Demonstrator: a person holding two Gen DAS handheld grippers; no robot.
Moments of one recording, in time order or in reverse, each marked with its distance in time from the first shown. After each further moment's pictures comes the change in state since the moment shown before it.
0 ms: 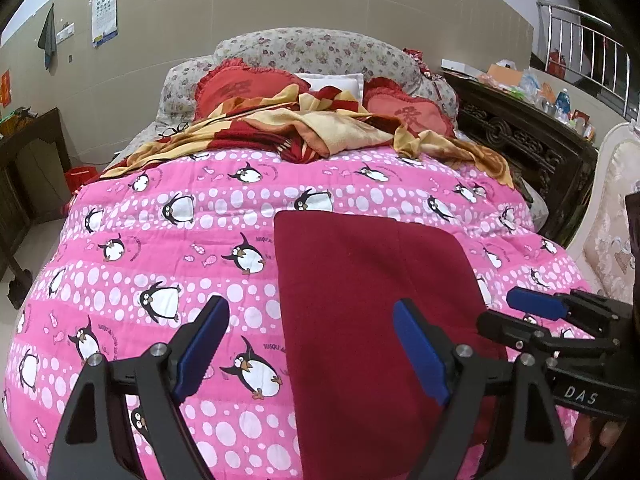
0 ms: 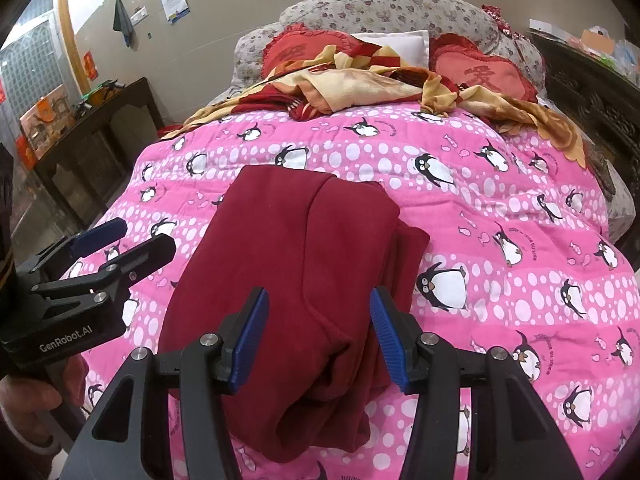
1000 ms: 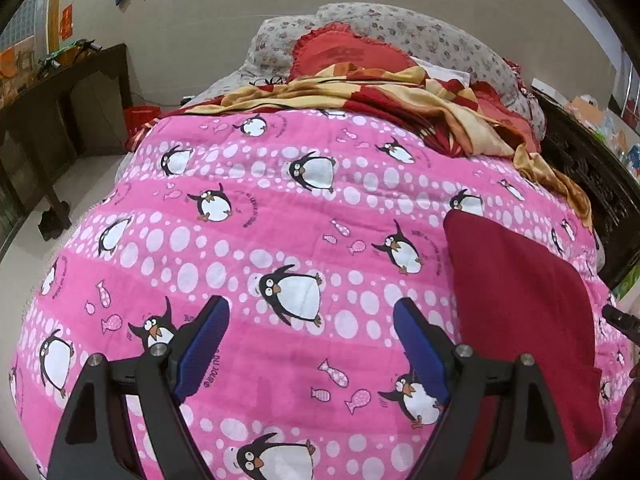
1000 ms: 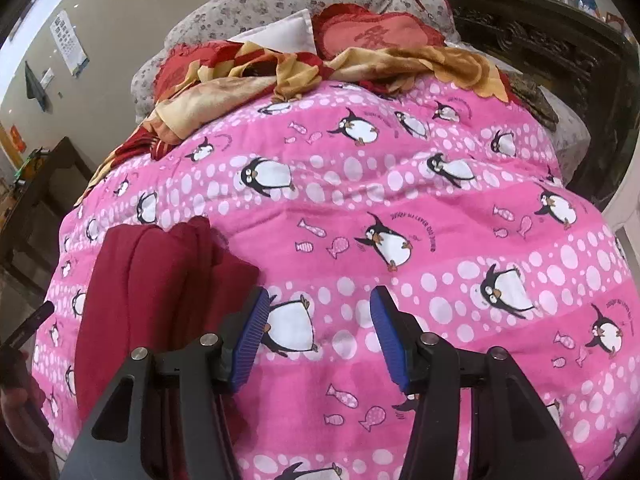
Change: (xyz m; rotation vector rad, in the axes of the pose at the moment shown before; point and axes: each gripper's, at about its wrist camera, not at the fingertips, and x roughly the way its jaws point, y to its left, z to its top) left arm 0.046 0.137 -0.004 -0.209 0.097 0.168; right arm 0.030 -0.138 0.013 0.286 0.026 -0.136
